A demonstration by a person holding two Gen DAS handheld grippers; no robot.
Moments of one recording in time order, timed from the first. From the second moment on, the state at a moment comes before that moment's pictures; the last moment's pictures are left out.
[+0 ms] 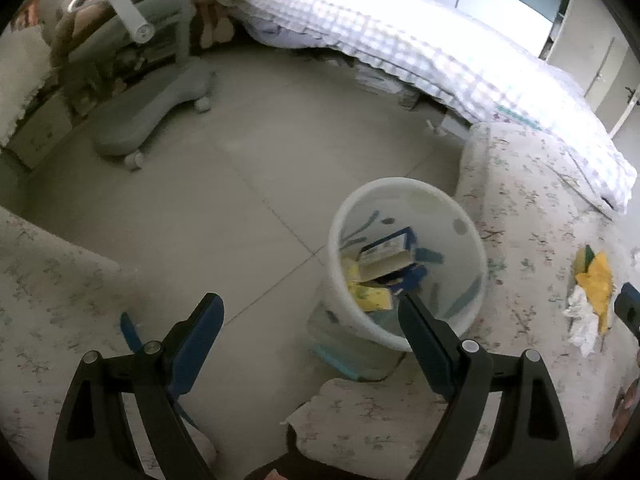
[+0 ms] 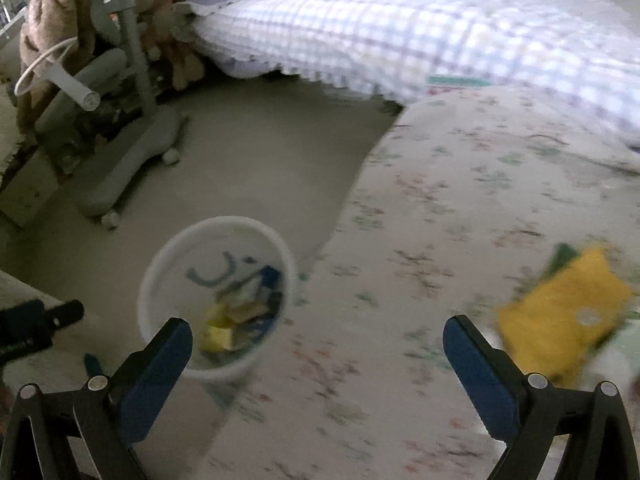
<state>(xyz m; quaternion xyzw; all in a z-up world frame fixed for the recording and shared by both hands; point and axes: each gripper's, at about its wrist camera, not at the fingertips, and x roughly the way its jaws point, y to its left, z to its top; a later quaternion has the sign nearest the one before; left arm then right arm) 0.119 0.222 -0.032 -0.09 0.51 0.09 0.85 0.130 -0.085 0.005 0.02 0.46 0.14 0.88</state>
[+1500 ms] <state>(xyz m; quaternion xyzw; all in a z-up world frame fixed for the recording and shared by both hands) 0.186 -0.013 -0.018 -0.02 0.54 -0.08 0.84 0.161 -0.311 -0.052 0.24 0.56 0.02 0.79</state>
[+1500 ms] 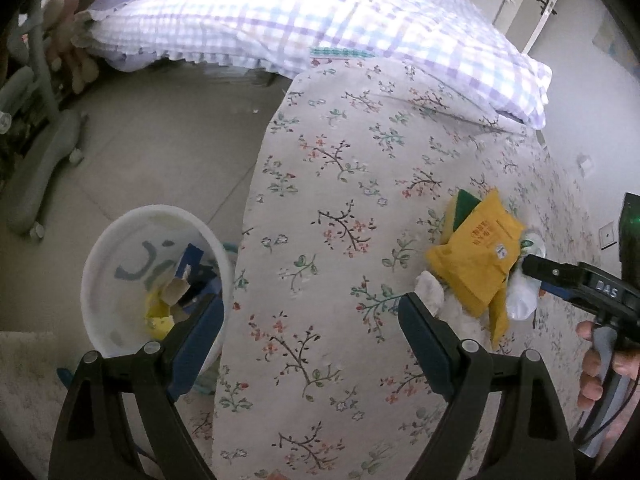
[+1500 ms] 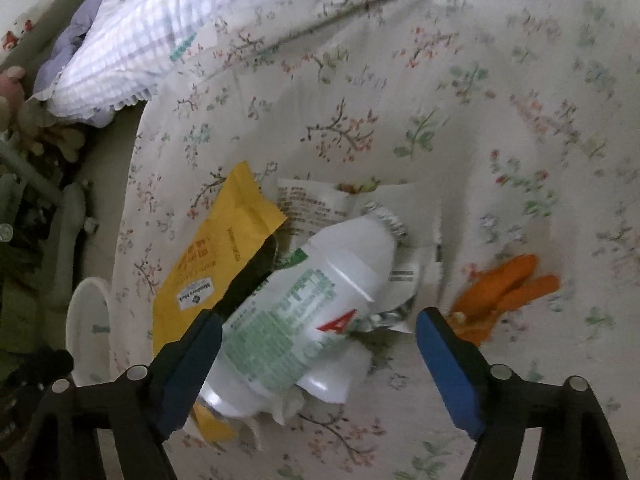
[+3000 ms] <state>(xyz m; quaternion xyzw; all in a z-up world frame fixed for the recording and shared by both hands) 0.196 -0.155 -0.037 0.02 0.54 -0.25 0.81 0.077 -0.429 -0.022 0.25 0.53 -0.03 0.81</state>
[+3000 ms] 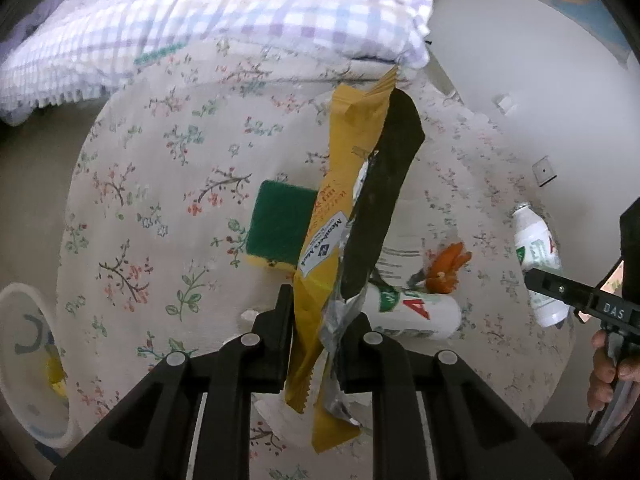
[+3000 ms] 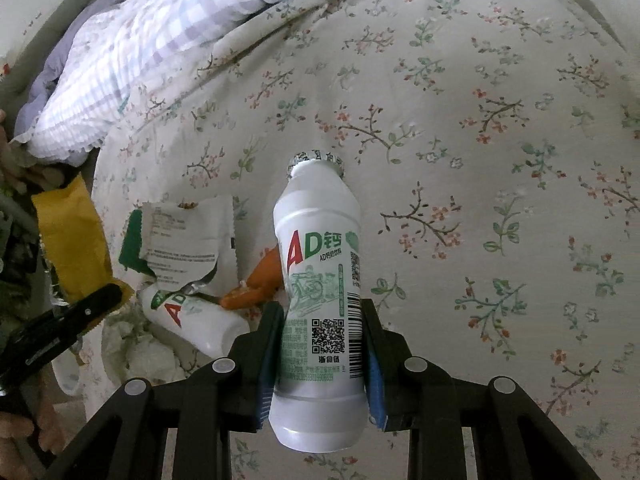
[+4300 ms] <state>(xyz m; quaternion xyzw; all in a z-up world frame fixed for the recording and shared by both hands) 0.167 0.097 -0.022 -0.08 0.53 -0.12 0.84 0.138 -0.219 -0.006 0.16 0.53 0.11 0.83</state>
